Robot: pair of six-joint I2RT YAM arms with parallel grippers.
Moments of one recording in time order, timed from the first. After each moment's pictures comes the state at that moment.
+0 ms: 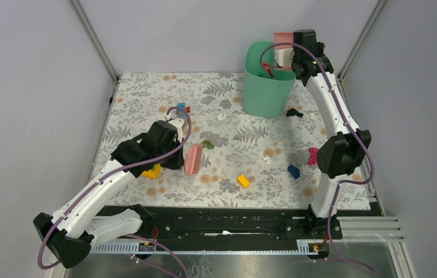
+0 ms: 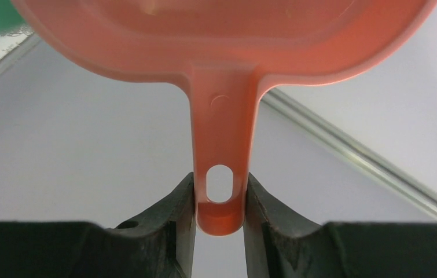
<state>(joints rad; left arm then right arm) -0.65 1.00 1.05 -0.97 -0.04 -0.38 0.20 1.92 2.07 -0.69 0.60 -1.62</state>
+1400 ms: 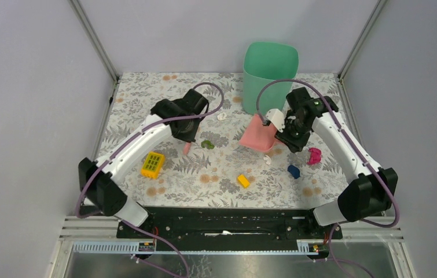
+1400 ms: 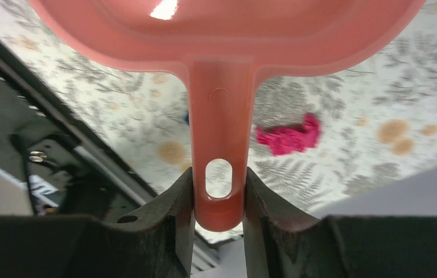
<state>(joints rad) -0.65 1.48 1.47 -1.14 -0.27 -0.27 0.31 1.43 1.39 -1.29 -0.09 -0.81</state>
